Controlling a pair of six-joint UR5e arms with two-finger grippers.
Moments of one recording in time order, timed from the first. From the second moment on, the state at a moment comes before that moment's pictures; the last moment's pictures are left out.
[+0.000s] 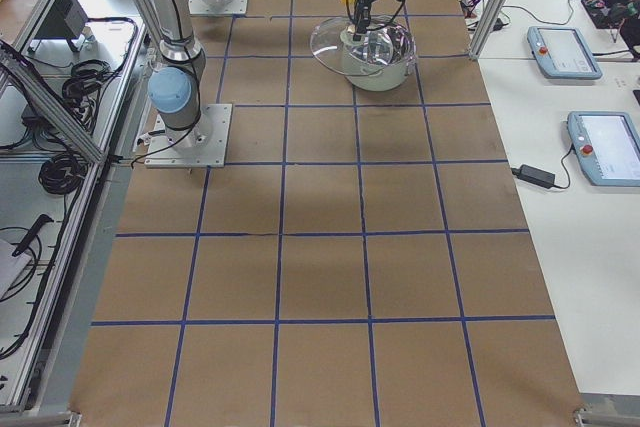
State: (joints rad) left arm -1.87 -1.97 -1.38 -1.34 1.44 -0.37; right arm 1.53 -1.42 1.40 -1.44 -1.56 -0.03
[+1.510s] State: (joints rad) left arm -1.95 -2.21 -1.18 -1.30 1.47 -0.41; right arm 1.48 -1.42 1.41 -1.44 -1.57 -0.04
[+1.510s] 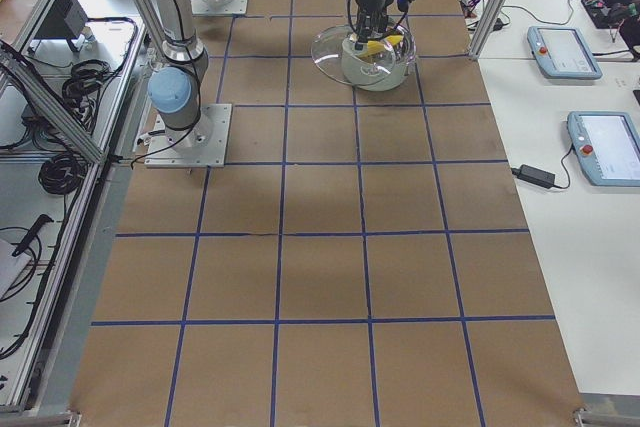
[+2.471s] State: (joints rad) left arm -1.63 -1.71 -1.53 -1.42 1.54 -0.04; right arm 1.74 -1.27 1.33 -1.60 -1.56 0.10
